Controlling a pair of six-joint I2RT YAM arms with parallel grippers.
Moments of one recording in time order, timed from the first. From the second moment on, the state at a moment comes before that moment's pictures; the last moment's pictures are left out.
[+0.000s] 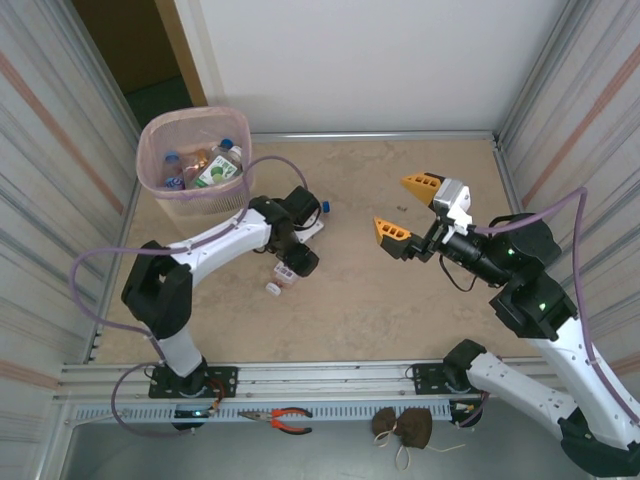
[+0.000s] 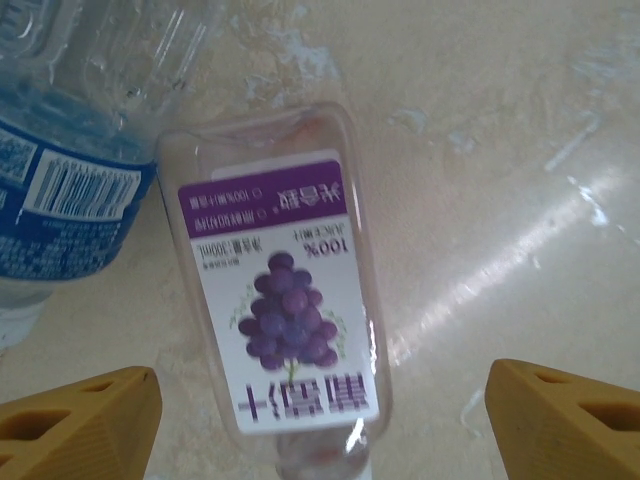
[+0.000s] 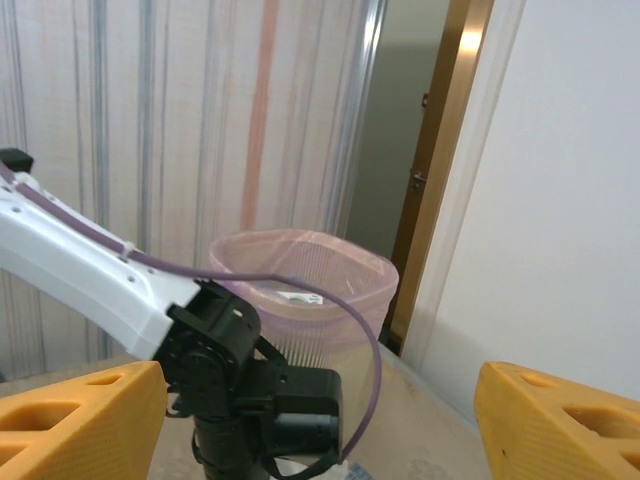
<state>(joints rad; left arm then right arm) -0.70 1.74 1.35 -0.94 -0.05 0.05 0.67 0.71 1.11 -0.24 -0.28 -0.11</state>
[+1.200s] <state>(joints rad) -0.64 1.85 1.33 -0.82 0.01 0.06 0.67 0.69 1.11 -0.26 -0.26 -0.11</state>
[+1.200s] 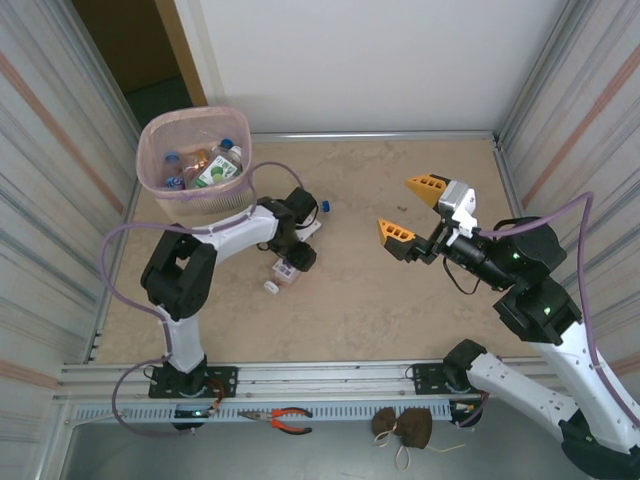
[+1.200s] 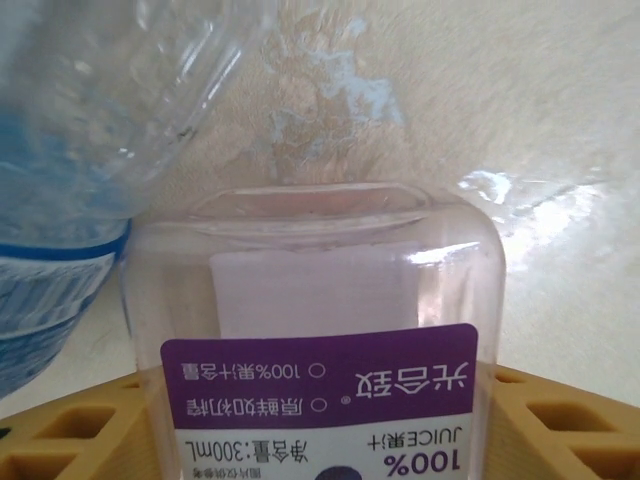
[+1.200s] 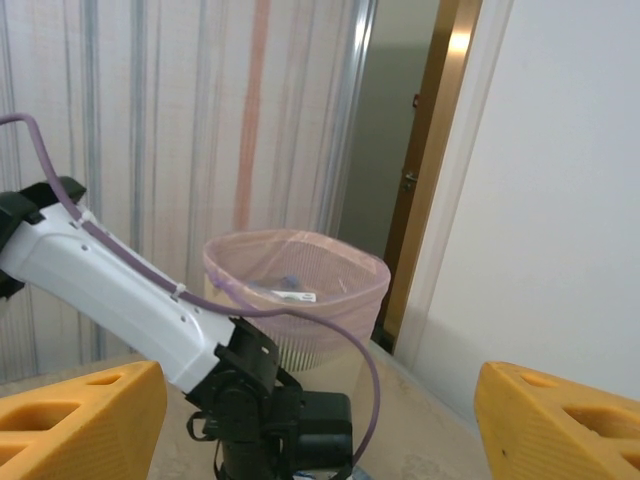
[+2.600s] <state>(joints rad) -0.31 1.55 1.99 -1.00 -0.09 0.99 0.67 0.76 1.15 -0.24 -0.29 -0.11</state>
